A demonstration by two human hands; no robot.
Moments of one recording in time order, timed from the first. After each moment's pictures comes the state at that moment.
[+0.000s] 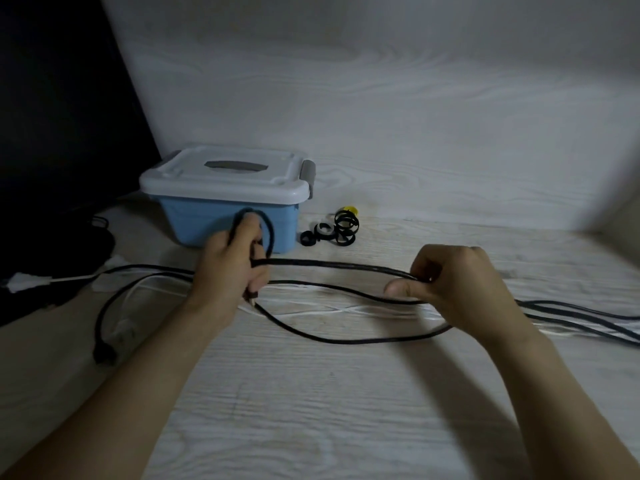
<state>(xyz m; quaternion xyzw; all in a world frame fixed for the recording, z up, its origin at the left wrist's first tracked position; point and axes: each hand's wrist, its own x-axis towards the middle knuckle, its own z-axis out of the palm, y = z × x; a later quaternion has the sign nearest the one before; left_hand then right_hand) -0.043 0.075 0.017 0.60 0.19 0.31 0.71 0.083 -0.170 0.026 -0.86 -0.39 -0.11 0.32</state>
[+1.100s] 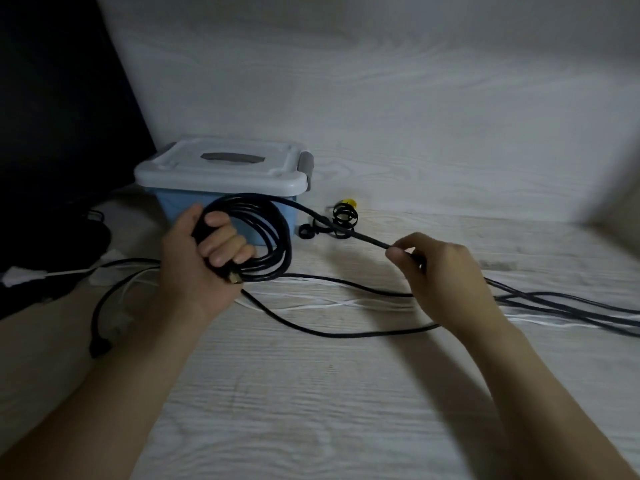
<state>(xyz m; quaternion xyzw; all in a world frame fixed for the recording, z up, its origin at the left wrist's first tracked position) -0.051 0.093 0.023 0.27 0.08 0.23 0.93 0.085 -0.155 0.004 -0.87 -0.35 -0.16 0.30</state>
